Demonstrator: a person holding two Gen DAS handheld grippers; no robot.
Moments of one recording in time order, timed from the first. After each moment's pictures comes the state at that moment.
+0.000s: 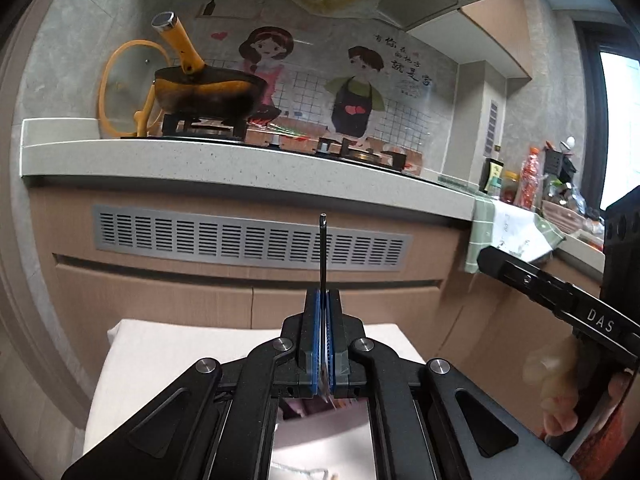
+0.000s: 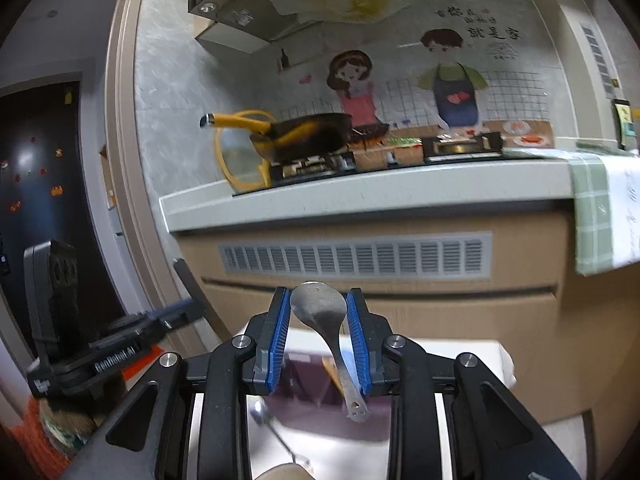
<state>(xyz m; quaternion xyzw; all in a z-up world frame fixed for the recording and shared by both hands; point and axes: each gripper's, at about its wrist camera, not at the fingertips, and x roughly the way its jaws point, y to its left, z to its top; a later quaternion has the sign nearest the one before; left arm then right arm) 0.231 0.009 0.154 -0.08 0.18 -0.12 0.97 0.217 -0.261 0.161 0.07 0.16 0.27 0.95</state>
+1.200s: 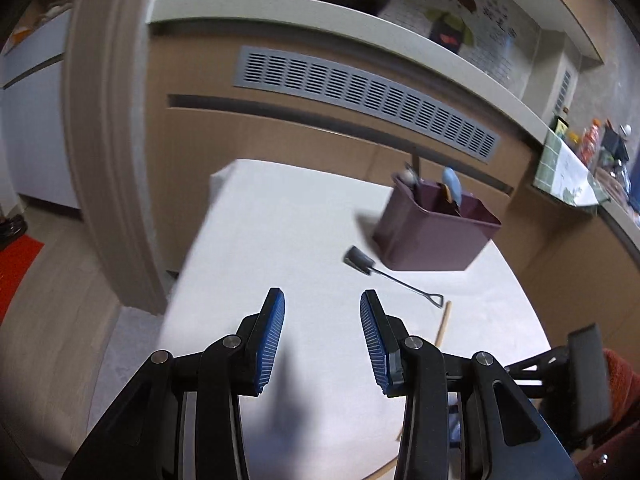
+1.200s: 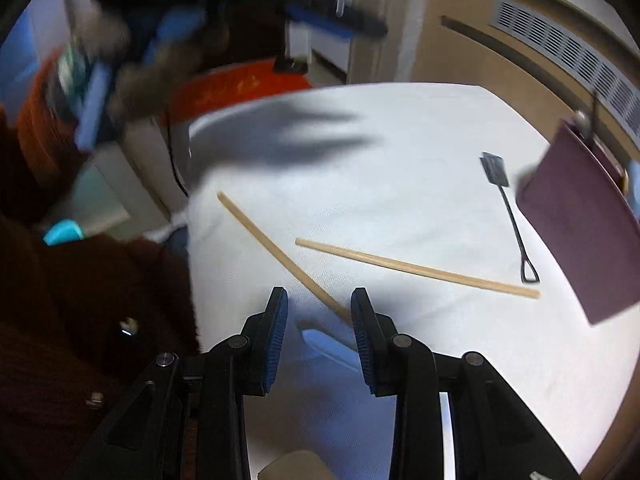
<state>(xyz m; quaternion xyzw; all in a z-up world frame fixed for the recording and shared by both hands) 0.099 0.139 0.019 -0.13 0.33 -0.03 0.93 0.069 -0.112 -0.063 -0.33 0.38 0.51 0.69</state>
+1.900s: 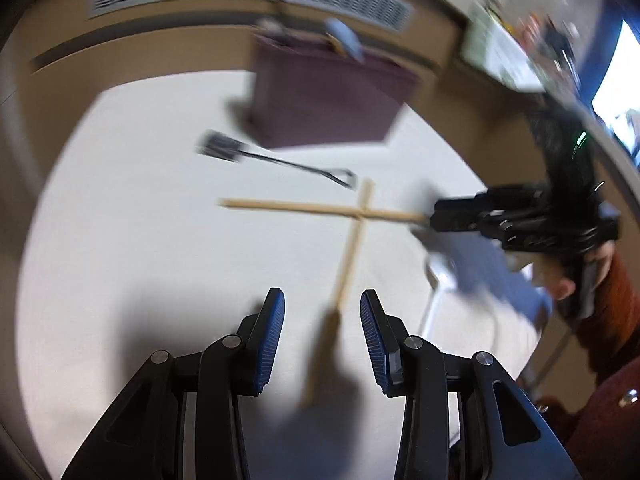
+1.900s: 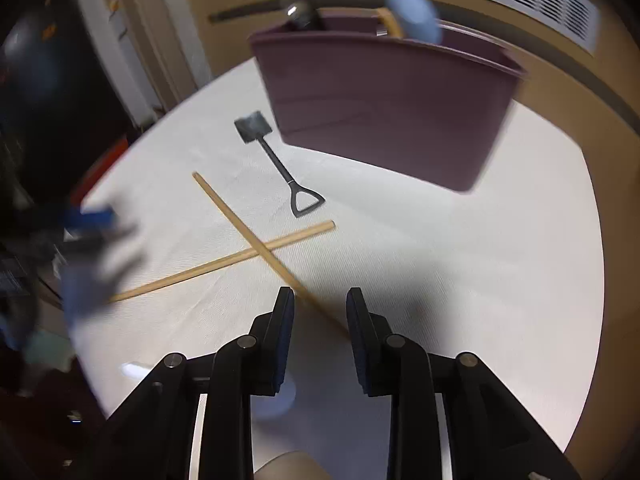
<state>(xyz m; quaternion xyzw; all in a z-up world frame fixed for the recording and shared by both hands) 0.126 0.019 -0.056 -0.04 0.46 -0.21 0.86 0.186 -0.243 -0.052 -0.08 0.49 0.31 0.81</state>
